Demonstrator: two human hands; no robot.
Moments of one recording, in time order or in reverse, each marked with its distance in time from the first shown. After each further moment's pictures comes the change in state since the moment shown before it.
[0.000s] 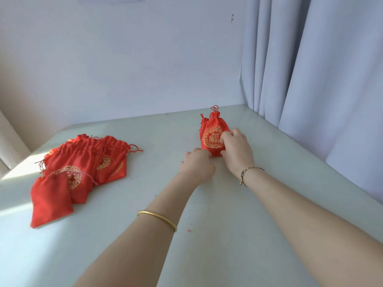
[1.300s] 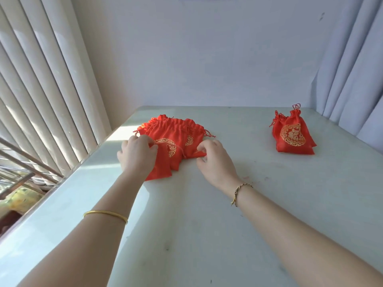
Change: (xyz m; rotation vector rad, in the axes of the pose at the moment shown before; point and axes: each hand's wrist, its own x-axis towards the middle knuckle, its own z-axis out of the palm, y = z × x) left_hand -0.121 -0.226 -0.130 0.083 0.601 -0.484; right_hand -0.081 -0.211 0.048 0.449 -0.219 -0.258
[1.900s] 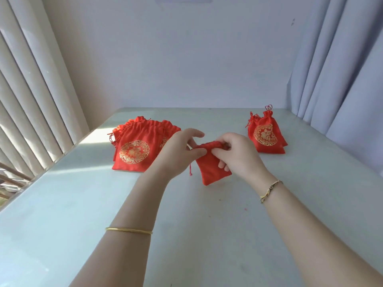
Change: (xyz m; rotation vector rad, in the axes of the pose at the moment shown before) left_hand -0.051 0.109 0.016 -0.533 -0.350 0.472; right_hand -0.019 0.034 -0.096 0.218 0.029 0.125
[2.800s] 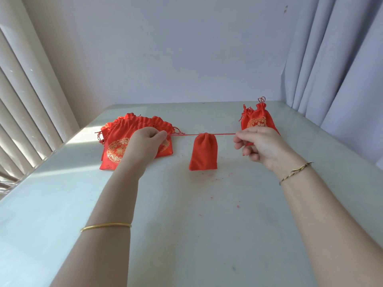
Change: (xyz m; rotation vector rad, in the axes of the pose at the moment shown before) left_hand 0.006 -0.018 -0.018 -0.126 0.214 -0.315; right_hand 0.011 0.032 -0.052 0.402 0.015 0.403
